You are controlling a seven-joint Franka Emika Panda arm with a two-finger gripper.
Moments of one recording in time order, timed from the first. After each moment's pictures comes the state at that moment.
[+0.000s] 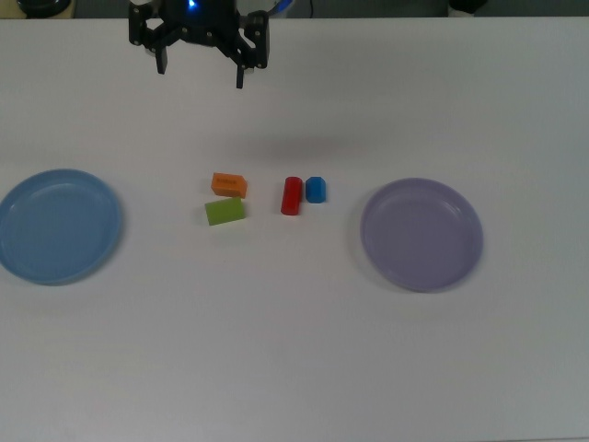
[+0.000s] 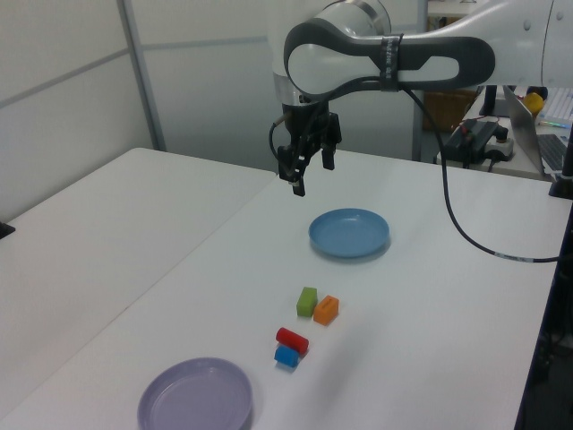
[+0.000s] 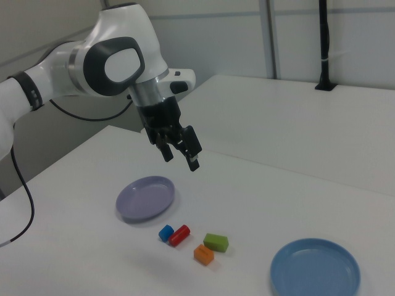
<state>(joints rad) 0.20 0.14 -0.21 -1.47 -0.09 1.62 0.13</state>
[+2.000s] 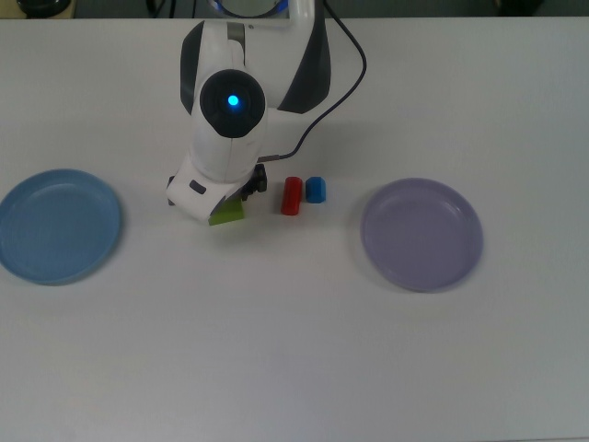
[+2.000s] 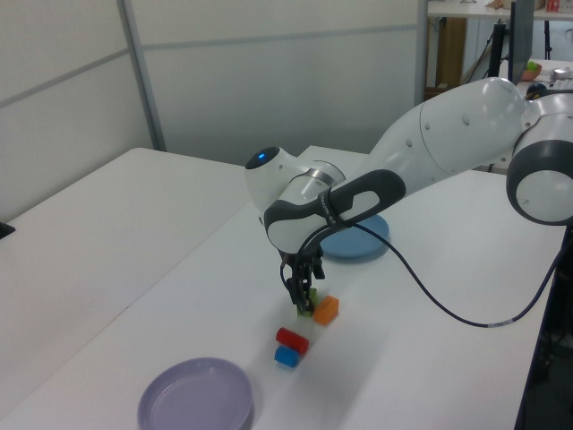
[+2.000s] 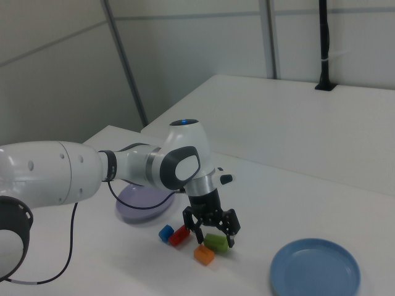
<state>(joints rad) 0.18 0.47 -0.21 -1.69 -0.09 2.01 -0.19</state>
